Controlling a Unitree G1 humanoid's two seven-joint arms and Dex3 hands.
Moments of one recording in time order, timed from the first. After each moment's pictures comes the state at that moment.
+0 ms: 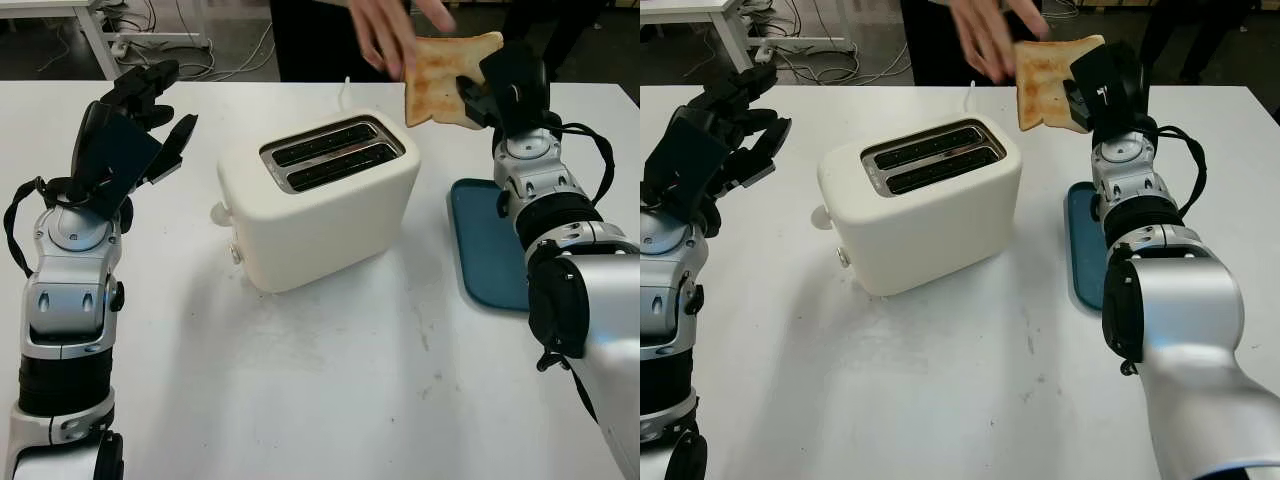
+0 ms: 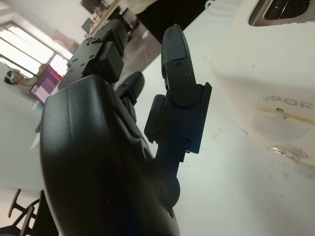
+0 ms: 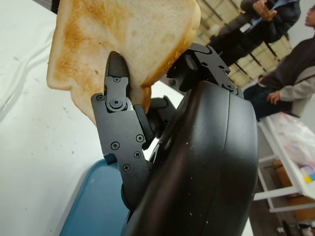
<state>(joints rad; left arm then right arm) -0.45 0.37 0.14 -0.27 0.08 0.50 -0.13 -1.20 -0.37 -0.11 1.34 -0.17 -0.14 -0.20</state>
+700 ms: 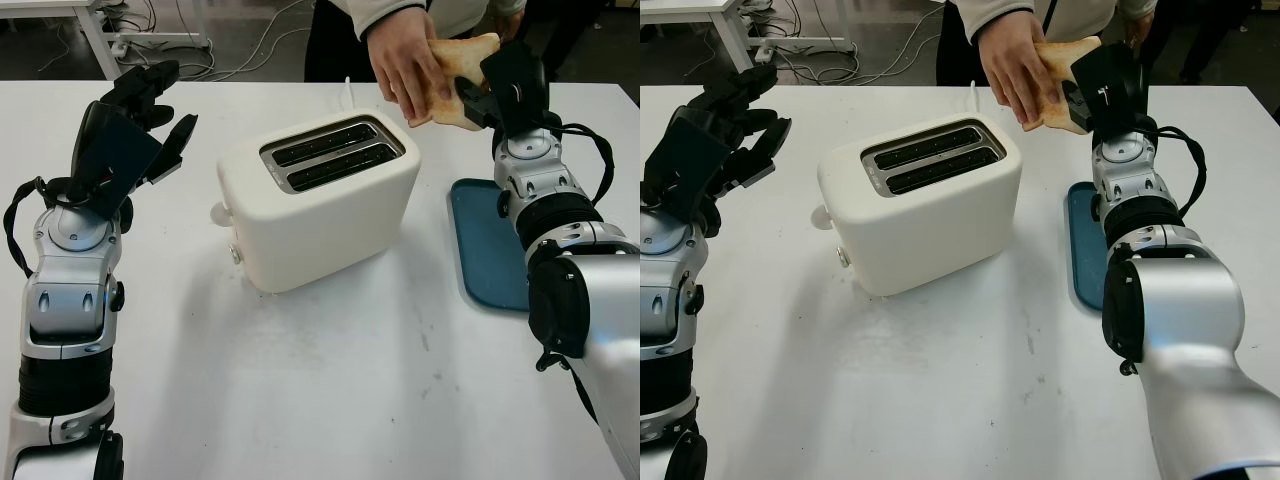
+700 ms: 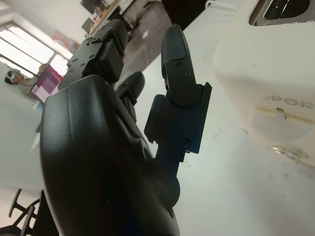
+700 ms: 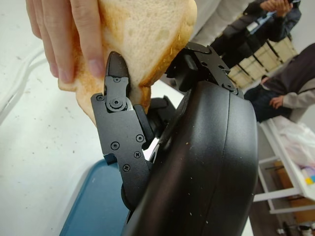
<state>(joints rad) -0.45 0.37 0.14 -0.27 0.09 0.50 -0.13 -1.20 -0.37 -0.11 1.34 -0.17 -0.14 -0.20</state>
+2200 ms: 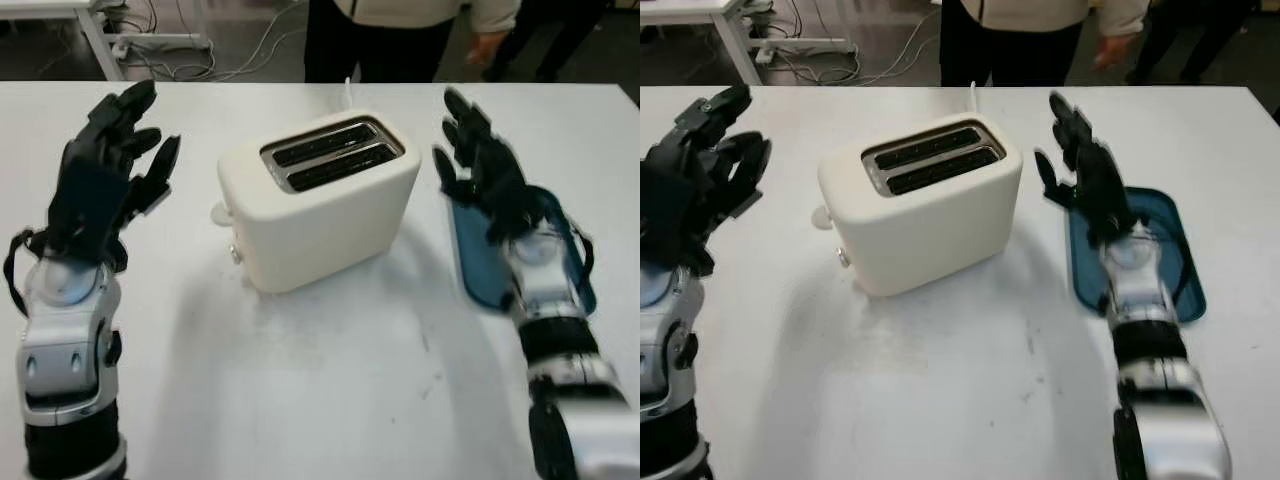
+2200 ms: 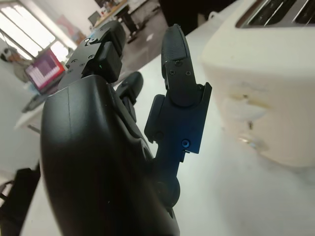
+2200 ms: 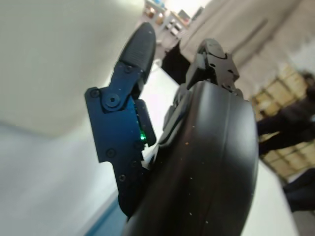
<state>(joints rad) -0.20 0.18 0.23 -0.58 0.00 0.57 -0.04 -0.43 -0.30 -0.09 0.43 0.04 -0.25 0.25</state>
